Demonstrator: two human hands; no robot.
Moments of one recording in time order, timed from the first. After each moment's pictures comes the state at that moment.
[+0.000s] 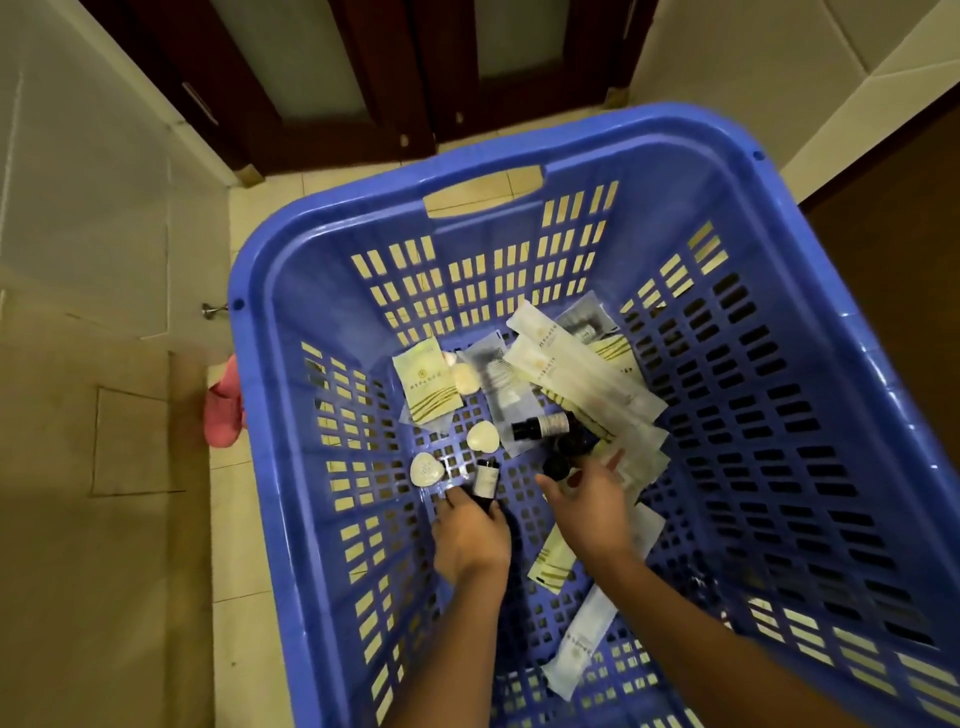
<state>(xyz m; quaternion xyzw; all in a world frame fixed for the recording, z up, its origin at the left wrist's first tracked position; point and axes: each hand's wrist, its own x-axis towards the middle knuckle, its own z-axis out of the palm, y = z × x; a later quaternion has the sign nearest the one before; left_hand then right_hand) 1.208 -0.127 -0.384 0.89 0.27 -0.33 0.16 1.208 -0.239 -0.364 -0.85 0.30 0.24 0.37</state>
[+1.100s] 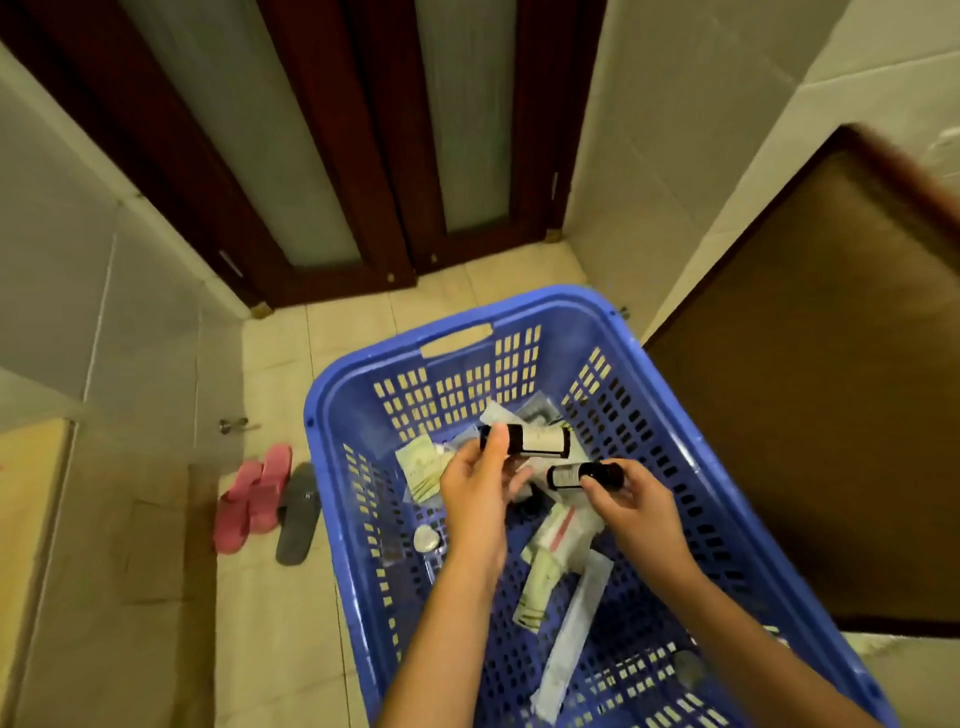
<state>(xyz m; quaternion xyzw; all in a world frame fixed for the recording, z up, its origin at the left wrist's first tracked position) 1.250 -0.163 -0.142 0.53 0.24 -0.13 0.80 1.194 -0.297 -0.163 -0.77 0.26 0.04 0.59</state>
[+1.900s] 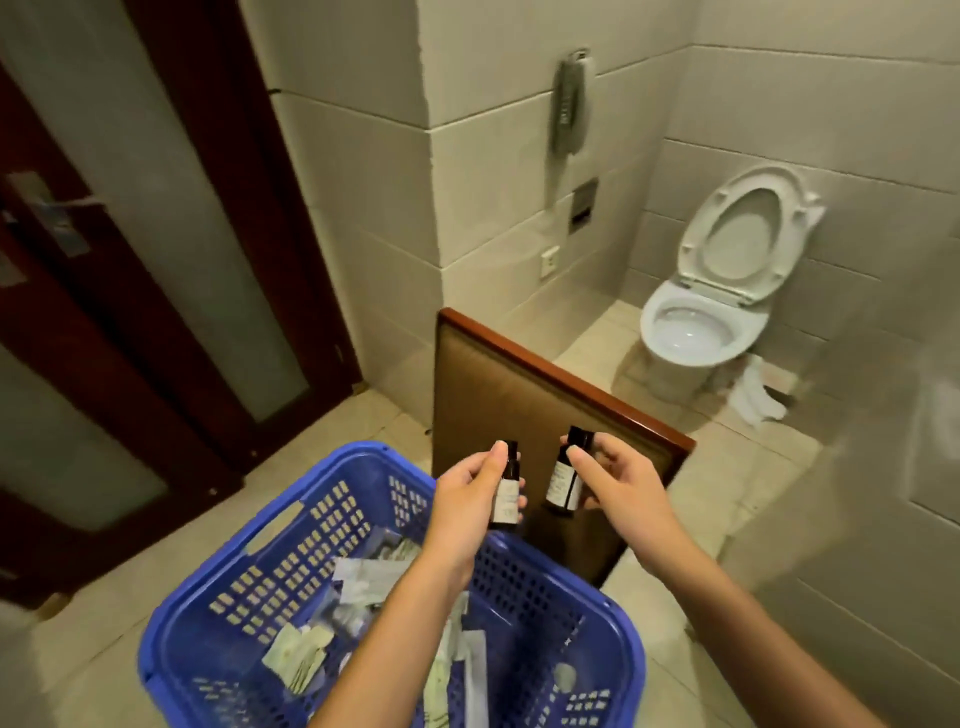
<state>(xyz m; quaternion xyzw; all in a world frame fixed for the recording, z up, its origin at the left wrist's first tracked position) 1.172 -0.294 0.051 0.63 -0.10 -0.40 0.66 1.064 -0.399 0.060 -0.65 0.33 -0.23 0.65</state>
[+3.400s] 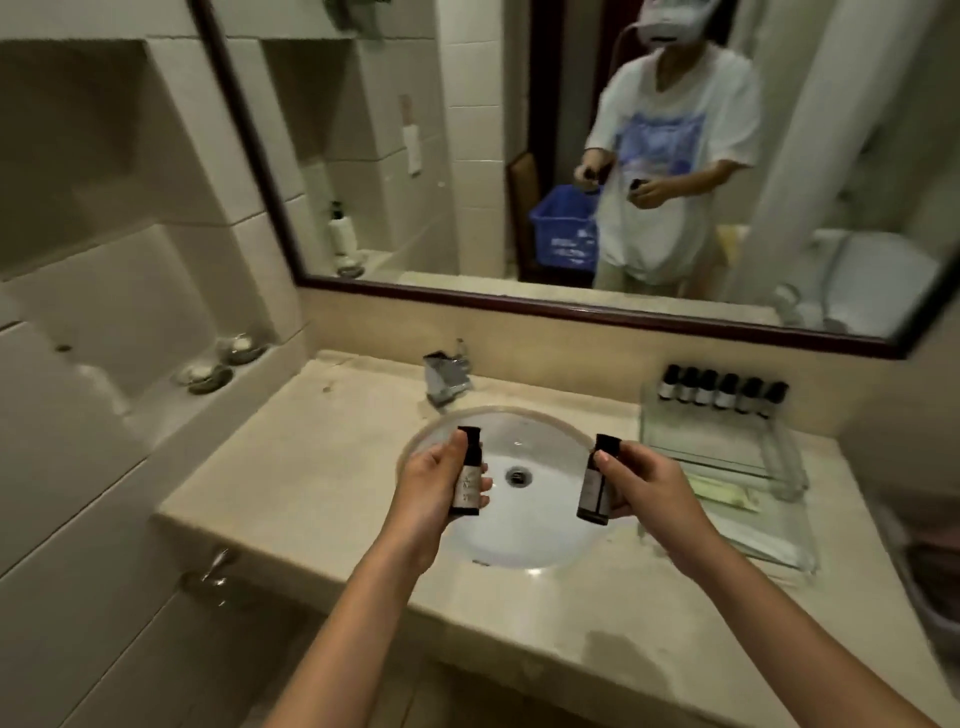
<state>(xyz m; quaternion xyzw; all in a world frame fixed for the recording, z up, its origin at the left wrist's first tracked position) 0.350 -0.153 0.117 0.22 -0.61 -0.76 0.08 0.278 0.044 0.100 -0.08 0.74 -0.66 0.12</state>
